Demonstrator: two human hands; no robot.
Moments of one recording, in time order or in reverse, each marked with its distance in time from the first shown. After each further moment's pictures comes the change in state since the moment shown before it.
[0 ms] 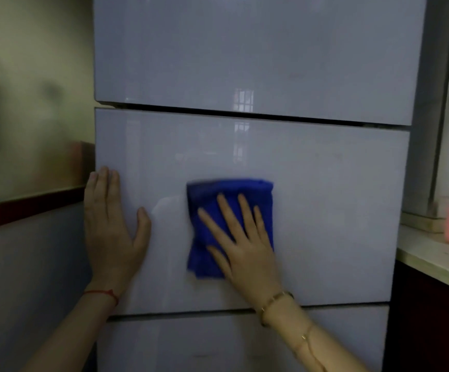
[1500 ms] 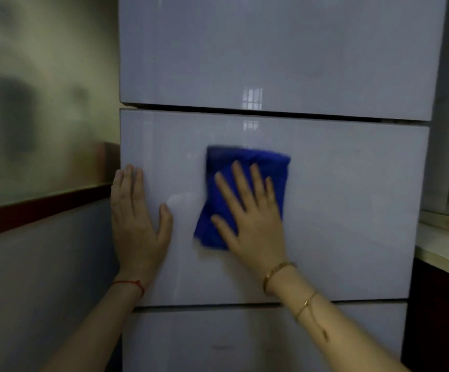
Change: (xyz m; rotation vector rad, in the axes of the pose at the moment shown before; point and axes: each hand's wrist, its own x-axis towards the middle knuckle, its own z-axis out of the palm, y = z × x) left_hand 0.001 0.002 0.001 0.007 -0.018 -0.026; right_hand 0.045 -0.006 -0.003 0.067 0.031 0.094
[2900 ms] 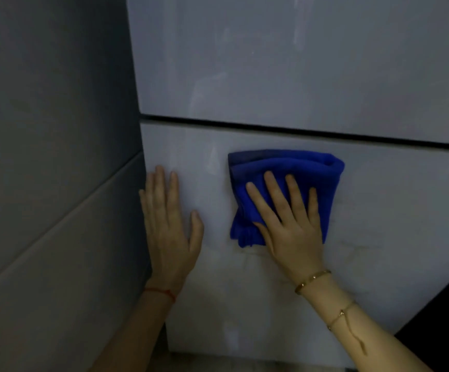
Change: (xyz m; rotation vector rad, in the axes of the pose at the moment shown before) left_hand -0.309 -0.043 -0.045 -0.011 -0.284 -0.128; right_hand -0.282 -0.069 0.074 -0.029 -0.136 -0.137
